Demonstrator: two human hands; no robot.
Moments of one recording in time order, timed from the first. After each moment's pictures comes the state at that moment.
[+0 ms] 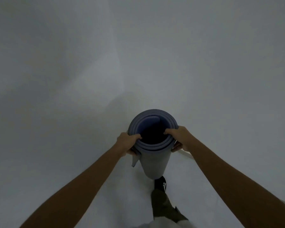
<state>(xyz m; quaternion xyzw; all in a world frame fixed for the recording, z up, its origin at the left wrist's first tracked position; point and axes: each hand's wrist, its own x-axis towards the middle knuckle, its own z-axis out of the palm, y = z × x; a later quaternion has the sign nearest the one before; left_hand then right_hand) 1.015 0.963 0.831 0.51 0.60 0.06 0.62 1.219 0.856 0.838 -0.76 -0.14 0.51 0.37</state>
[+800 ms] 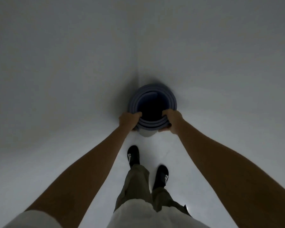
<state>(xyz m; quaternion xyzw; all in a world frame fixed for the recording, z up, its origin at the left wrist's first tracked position) 1.119 1.274 0.656 0.37 0.70 0.04 0.61 1.301 1.209 0.659 -0.70 0.07 0.63 0.33</state>
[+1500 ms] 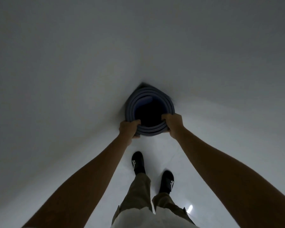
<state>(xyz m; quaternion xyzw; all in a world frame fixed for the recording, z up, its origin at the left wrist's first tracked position) 1.122 1.320 0.640 0.26 0.70 0.09 0.66 1.302 1.263 0.643 -0.74 0.04 0.55 0.38</state>
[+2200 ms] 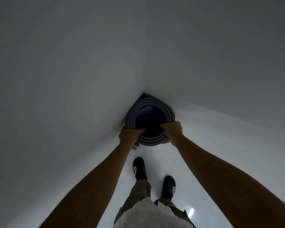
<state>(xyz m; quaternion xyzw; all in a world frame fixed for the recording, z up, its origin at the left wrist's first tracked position) 1.119 1.339 0.673 0.33 0.72 0.00 0.61 1.293 1.280 0.664 -0.79 0.00 0.54 0.28</state>
